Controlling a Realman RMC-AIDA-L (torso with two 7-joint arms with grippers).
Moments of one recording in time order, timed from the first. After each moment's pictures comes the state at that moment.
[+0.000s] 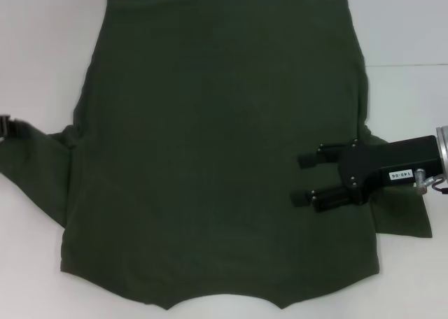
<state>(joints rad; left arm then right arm) -0.74 -1.89 0.30 0.64 2.64 1.22 -2.18 0.67 1.93 -0.98 -0.56 -1.91 -1.54 1.52</state>
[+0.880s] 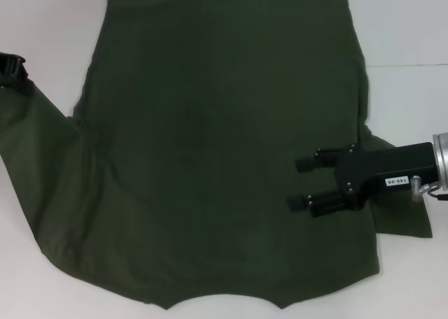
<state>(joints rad) -0.98 -1.82 0.62 0.80 2.86 1.48 -2.56 0.66 1.94 -0.97 -0.56 -1.91 -1.52 1.49</state>
